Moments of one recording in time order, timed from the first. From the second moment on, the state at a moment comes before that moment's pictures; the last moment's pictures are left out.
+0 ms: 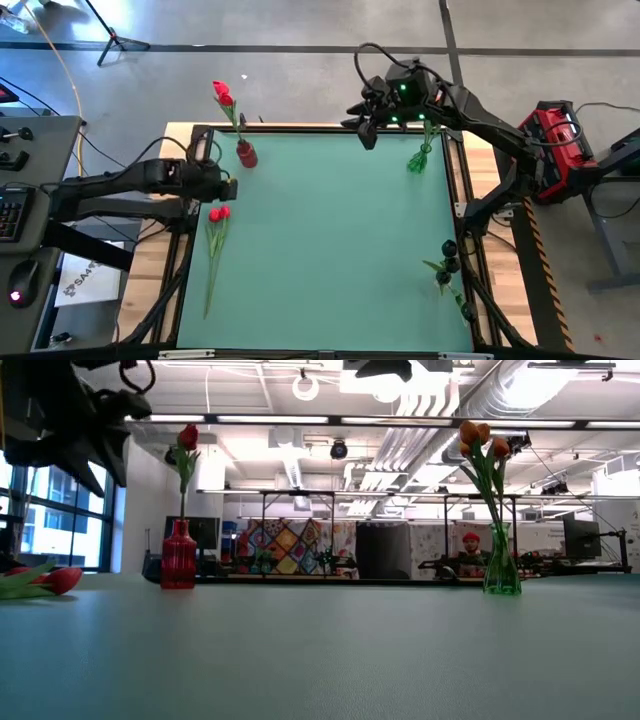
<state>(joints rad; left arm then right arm) 0.20 0.71 0.72 -1.08 -0.15 -1.24 -0.40 1.56 1.87 -0.84 -0.13 0.07</state>
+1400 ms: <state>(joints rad) -0.04 1.29 0.58 -0.97 0.01 -1.55 -0.35 1.55 1.72 -0.86 -0.13 0.07</state>
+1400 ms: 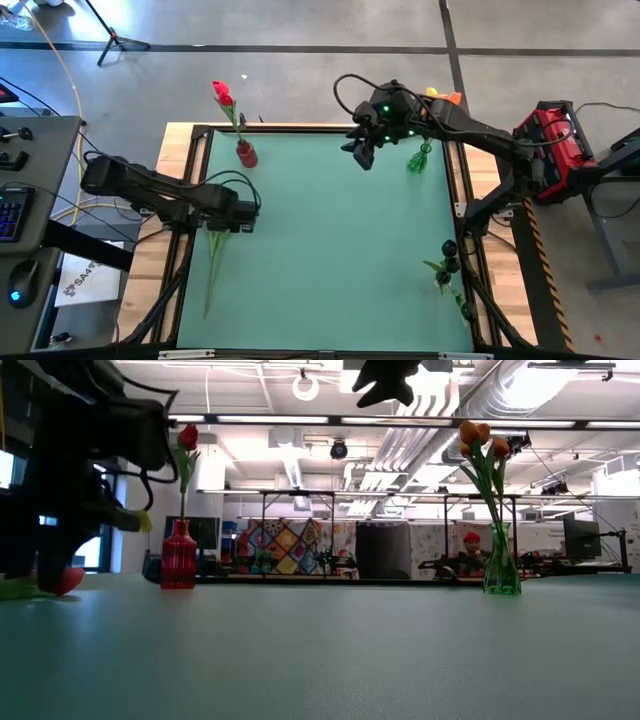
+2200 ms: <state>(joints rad) -0.04 1.14 0.54 -0.88 -0.01 -1.61 -0.36 1.52 1.72 -0.86 -0.12 0.04</state>
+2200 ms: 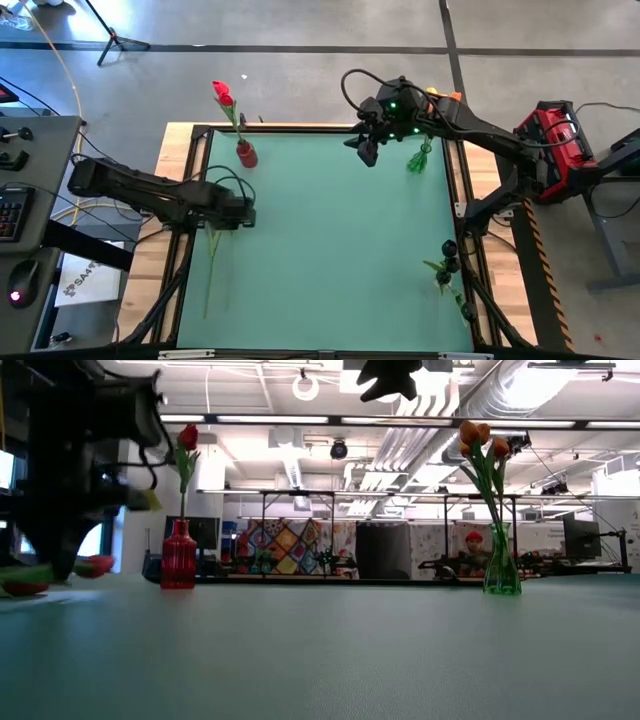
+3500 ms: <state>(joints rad) 0.22 0.77 0.93 -0.33 -1.15 -0.29 -0.51 1.51 1.70 -0.79 -0.17 0.07</state>
